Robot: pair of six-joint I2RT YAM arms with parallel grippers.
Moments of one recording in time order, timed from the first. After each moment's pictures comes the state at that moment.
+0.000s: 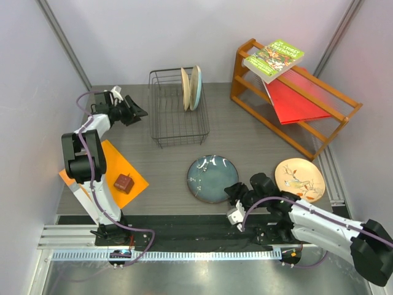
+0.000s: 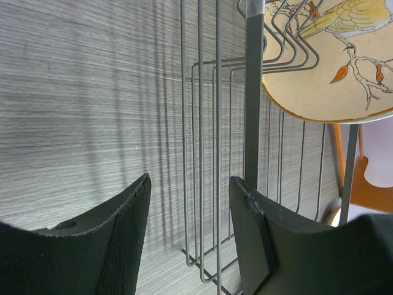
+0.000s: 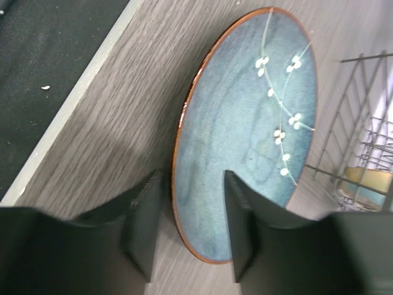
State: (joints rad) left arm 0.15 1.97 1.38 -0.12 0.64 -0.49; right arm 0.75 0.83 0.17 -0.07 -0.49 -1.51
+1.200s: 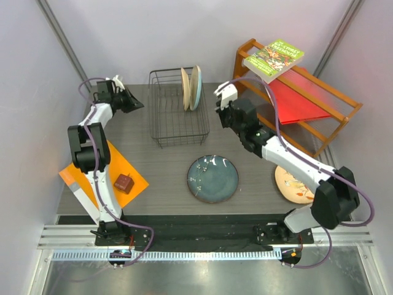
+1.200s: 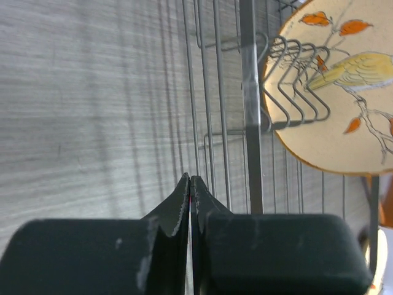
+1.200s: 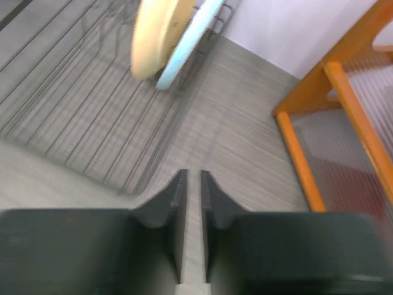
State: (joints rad) left arm 0.13 2.14 1.65 -0.18 0.59 -0.42; right arm 0.62 1.41 1.11 0.03 0.21 -0.19
